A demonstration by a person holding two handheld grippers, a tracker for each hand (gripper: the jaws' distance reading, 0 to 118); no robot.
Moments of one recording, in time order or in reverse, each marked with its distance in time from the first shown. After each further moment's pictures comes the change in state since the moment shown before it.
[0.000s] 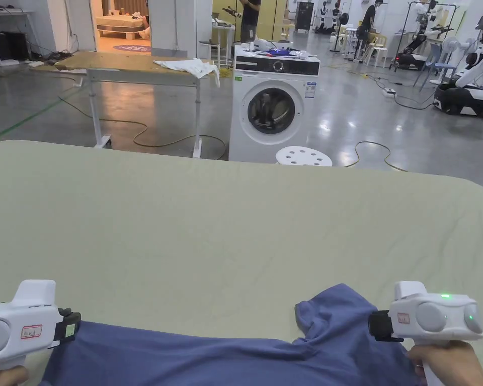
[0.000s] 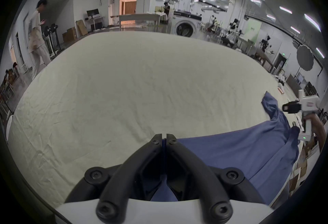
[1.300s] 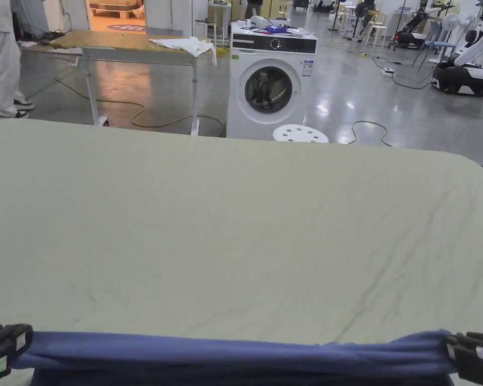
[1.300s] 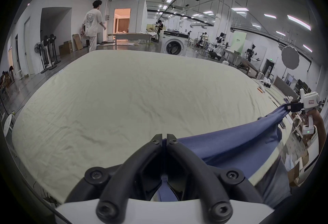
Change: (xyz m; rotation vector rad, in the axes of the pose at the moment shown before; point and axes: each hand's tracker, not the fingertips) left arm -0.016 -0.091 0.151 0.135 -0.072 -0.039; right arm 0.025 -0.140 0.219 0.146 0.070 0.090
